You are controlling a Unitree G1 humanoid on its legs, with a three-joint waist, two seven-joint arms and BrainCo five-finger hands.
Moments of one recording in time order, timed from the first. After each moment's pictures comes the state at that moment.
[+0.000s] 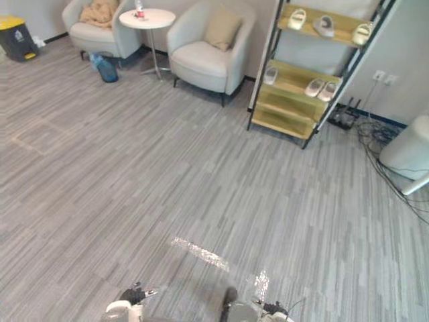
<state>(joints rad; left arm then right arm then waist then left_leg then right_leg) 0.05 0.05 0.10 0.98 -0.01 0.05 0.06 0.02 -0.02 -0.49 1.04 0.08 0.09 -0.12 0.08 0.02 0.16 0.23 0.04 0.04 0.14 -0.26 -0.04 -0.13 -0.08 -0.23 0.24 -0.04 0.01</state>
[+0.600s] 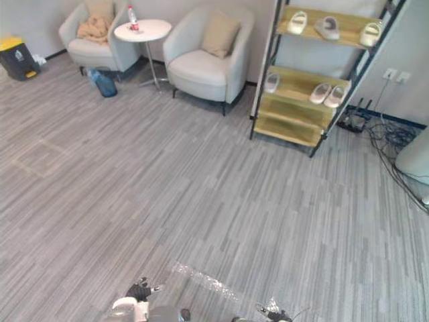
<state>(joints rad) 0.06 0.02 0.10 0.93 0.02 0.05 0.05 0.09 0.00 -0.45 0.99 0.08 0.09 -0.13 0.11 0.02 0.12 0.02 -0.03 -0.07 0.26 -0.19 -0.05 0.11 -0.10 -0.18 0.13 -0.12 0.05</state>
